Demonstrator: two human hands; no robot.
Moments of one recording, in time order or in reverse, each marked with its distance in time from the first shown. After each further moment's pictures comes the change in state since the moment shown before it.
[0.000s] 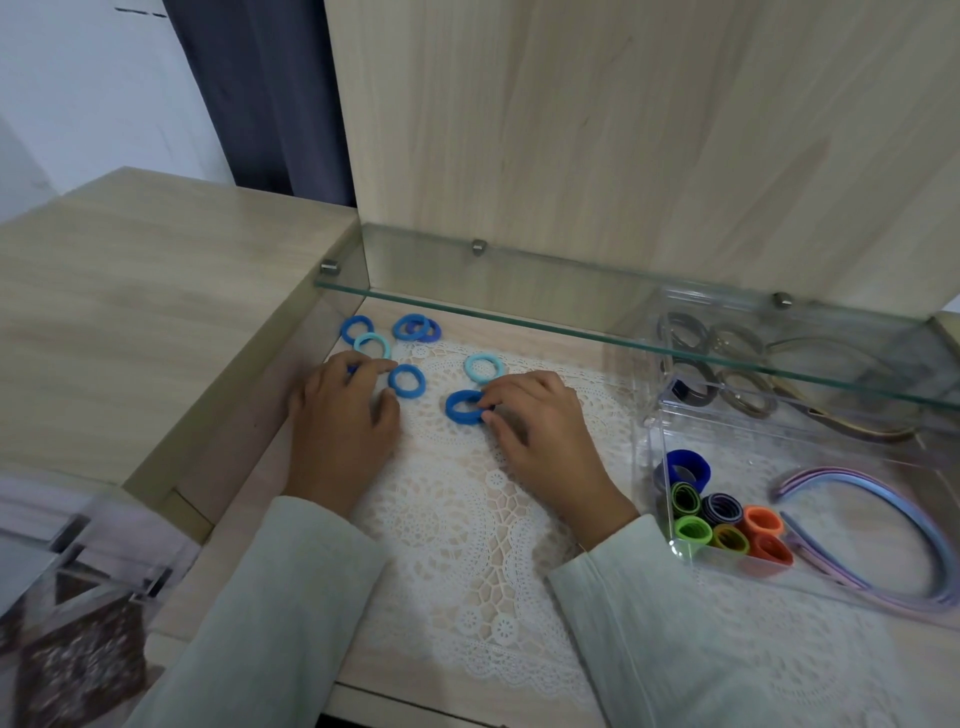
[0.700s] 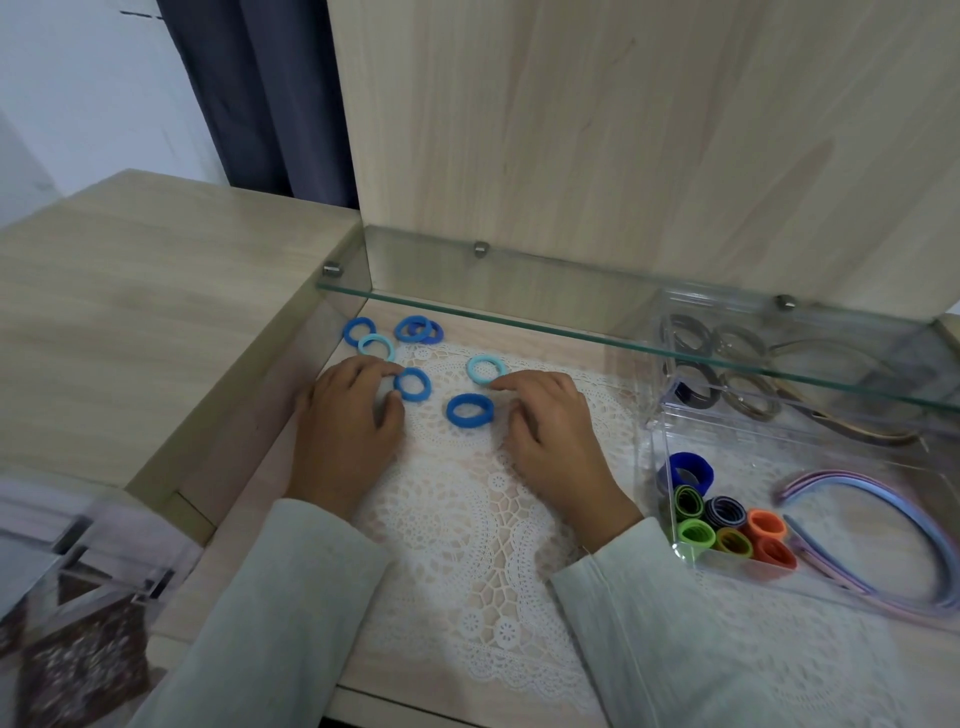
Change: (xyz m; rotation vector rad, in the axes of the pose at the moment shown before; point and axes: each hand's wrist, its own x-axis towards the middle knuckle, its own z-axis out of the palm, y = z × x) left_hand 0.001 -0.001 0.000 -0.044 0.004 0.069; right_hand -0.001 -0.003 -0.002 0.058 0.009 0.155
